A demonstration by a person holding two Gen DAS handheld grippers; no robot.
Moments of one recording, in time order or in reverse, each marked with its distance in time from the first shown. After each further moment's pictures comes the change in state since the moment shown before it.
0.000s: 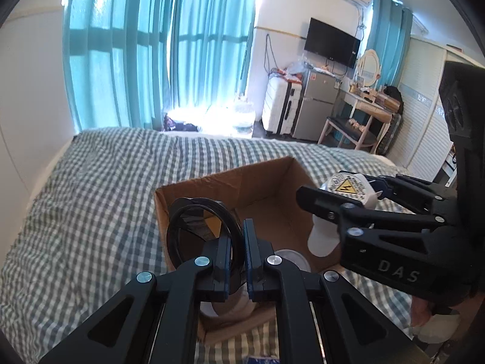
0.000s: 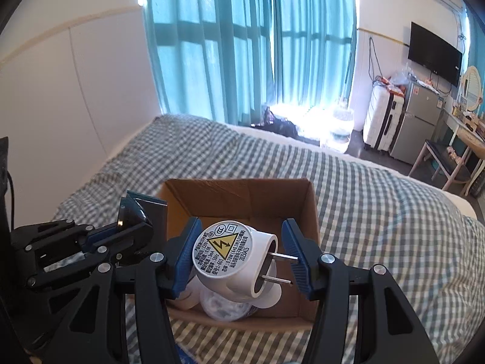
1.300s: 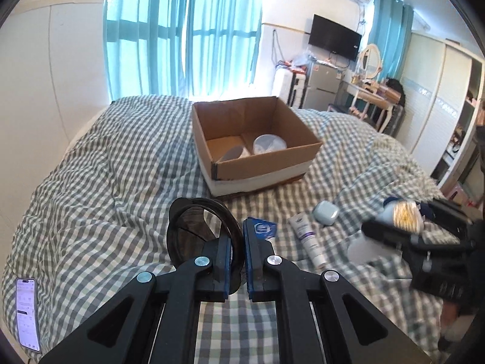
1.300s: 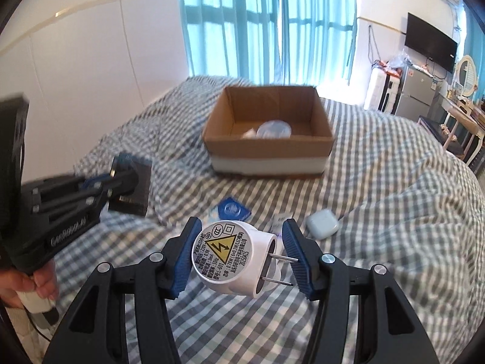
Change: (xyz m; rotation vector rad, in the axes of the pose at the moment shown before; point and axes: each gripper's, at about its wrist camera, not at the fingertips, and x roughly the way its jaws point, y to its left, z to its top) left arm -0.164 -0.016 -0.155 -0.028 0.009 0.032; right arm -0.181 0.069 -0.183 -0.011 0.016 -0.002
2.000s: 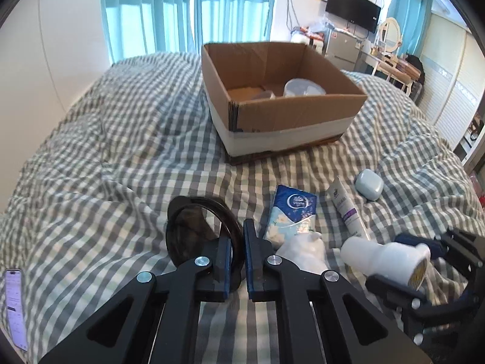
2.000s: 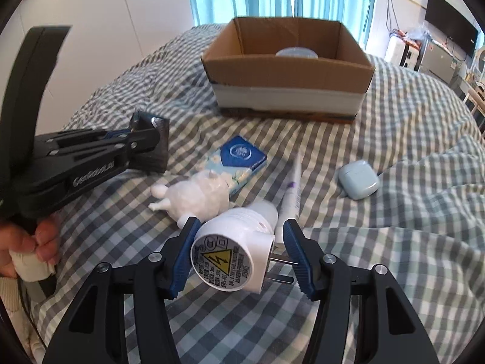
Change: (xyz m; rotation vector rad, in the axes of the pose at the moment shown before) left arm 0.085 0.014 -0.027 0.002 0.151 0.088; right arm 0.086 0.009 -0.052 -0.028 0.208 0.050
